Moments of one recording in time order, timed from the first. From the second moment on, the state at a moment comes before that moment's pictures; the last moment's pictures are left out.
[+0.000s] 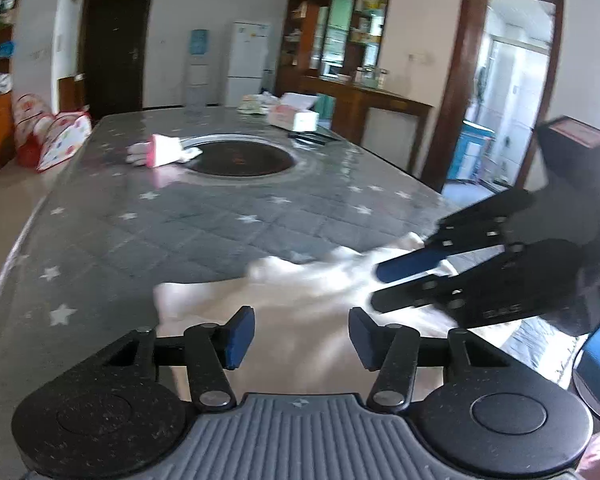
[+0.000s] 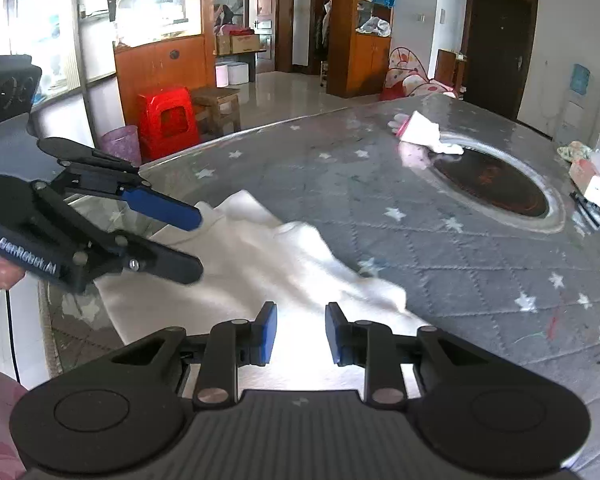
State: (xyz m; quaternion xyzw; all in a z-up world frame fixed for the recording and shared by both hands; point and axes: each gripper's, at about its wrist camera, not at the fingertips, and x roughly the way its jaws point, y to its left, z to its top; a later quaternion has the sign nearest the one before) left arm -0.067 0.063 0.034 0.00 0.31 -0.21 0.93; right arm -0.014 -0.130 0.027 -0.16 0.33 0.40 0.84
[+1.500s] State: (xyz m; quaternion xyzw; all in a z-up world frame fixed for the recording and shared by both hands) left arm -0.010 0.066 0.005 0.05 0.33 -0.10 0.94; right arm -0.081 -0.211 0.019 -0.13 0.34 0.33 0.87
